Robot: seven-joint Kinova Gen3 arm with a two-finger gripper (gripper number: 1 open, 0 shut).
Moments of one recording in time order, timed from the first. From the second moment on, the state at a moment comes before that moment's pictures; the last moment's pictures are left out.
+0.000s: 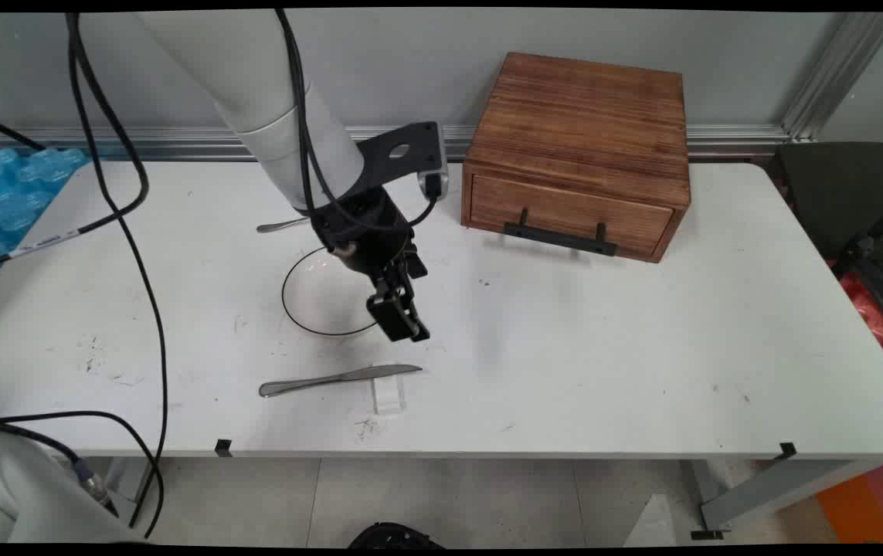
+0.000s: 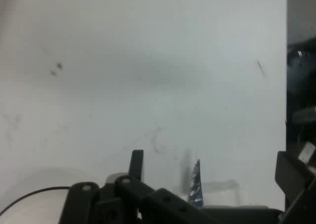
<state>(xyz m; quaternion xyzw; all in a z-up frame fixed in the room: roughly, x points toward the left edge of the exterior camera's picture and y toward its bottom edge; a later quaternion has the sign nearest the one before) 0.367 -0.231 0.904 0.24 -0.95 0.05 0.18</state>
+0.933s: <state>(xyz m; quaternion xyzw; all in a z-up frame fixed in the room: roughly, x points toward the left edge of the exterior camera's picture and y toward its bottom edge) 0.318 -0.290 0.953 0.28 -0.93 0.12 0.21</state>
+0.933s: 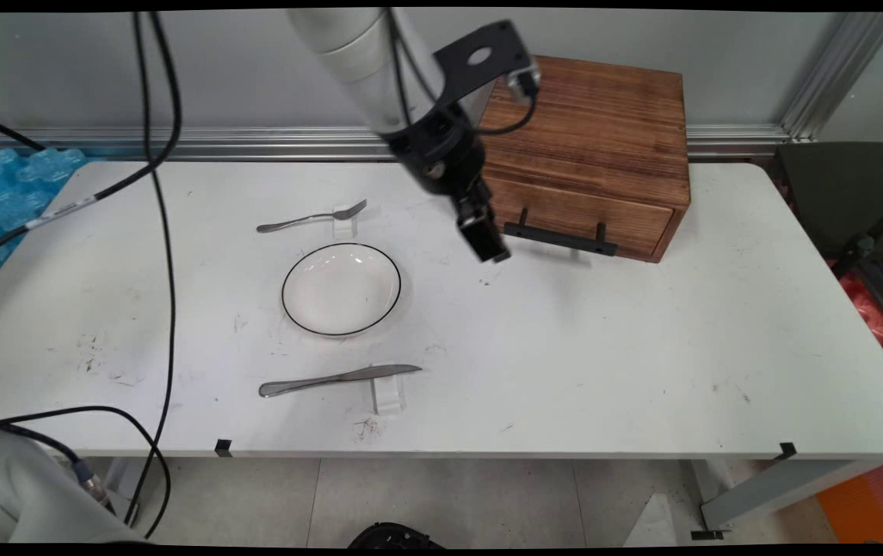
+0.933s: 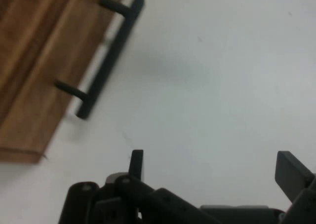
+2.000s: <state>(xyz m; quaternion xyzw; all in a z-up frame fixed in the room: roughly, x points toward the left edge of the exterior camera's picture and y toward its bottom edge) 0.261 -0.413 0.862 0.19 -0.96 0.15 0.17</state>
